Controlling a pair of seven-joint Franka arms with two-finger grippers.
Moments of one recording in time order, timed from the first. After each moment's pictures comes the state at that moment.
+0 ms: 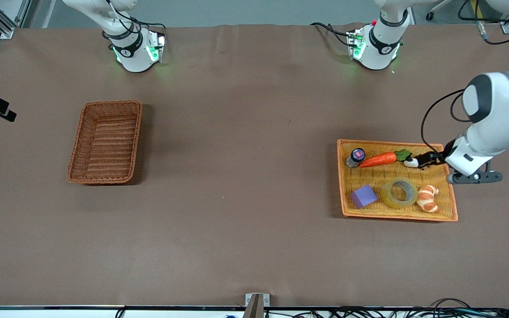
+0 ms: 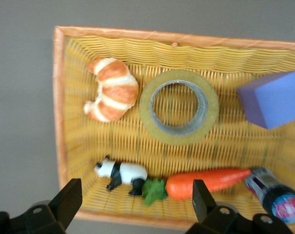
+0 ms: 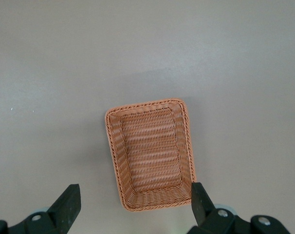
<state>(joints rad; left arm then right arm) 0.15 0.22 -0.13 -2.03 0.06 2.23 -0.02 -0.07 0.03 -0.05 -1.47 0.03 1.48 0.01</state>
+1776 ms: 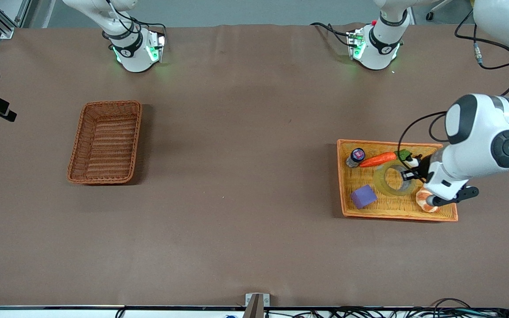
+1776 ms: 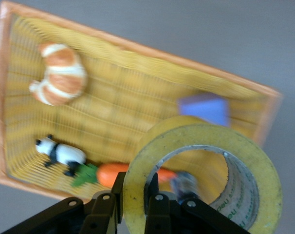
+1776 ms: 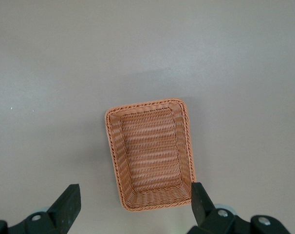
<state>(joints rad) 0.12 0.36 -0.32 -1.67 0.07 1.89 -0.41 -0.07 0.03 -0.05 -1.47 0.03 1.48 0.01</state>
